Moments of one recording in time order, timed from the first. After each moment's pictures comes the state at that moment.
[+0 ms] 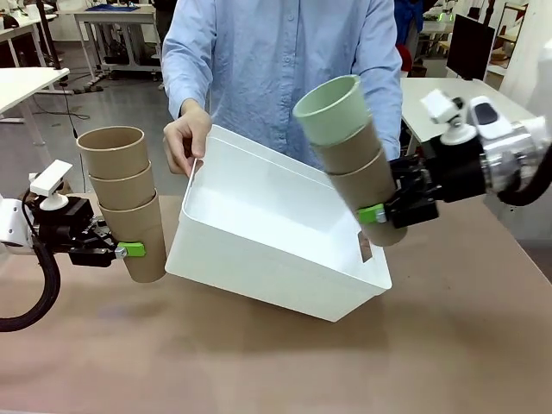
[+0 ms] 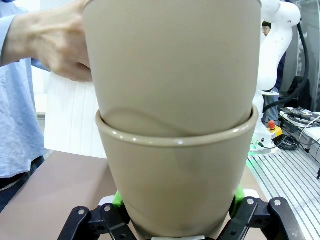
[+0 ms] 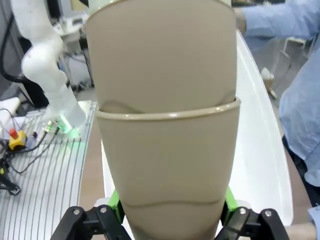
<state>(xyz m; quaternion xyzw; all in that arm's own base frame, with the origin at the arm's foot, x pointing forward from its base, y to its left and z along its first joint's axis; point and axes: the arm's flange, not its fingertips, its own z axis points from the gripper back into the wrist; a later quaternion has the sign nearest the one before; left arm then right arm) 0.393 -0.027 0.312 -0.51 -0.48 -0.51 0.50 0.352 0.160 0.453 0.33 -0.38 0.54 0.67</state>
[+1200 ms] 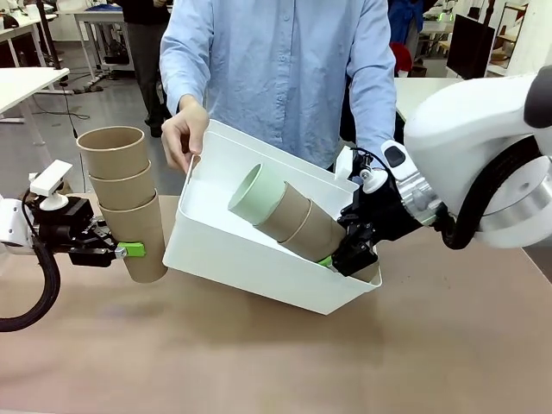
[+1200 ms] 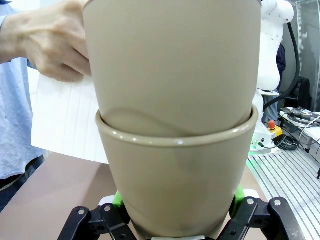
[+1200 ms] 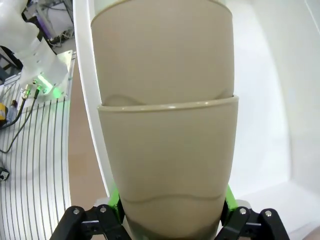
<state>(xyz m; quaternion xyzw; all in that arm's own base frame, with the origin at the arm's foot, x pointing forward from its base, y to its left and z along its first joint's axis) 0.393 -0.027 0.312 -0.51 -0.48 -0.51 0.50 0.337 0.230 0.406 0.23 -0.28 0.56 0.74</state>
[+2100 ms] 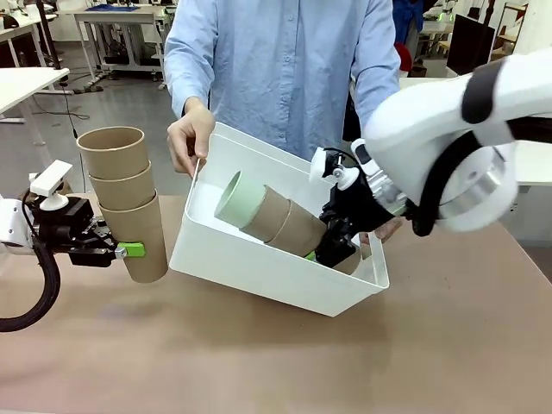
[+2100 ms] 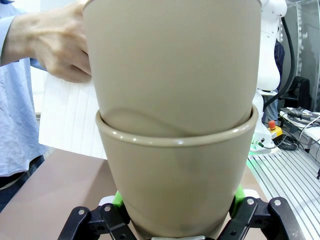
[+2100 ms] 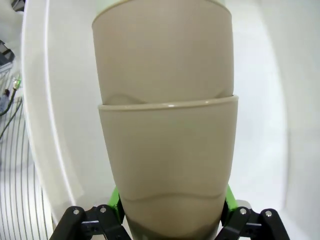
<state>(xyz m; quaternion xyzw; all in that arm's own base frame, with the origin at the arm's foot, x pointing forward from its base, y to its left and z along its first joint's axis) 0.393 -0.027 0.312 -0.51 -0.48 -0.51 0.50 0.375 0.262 0.392 0.22 -0.26 0.60 0.73</state>
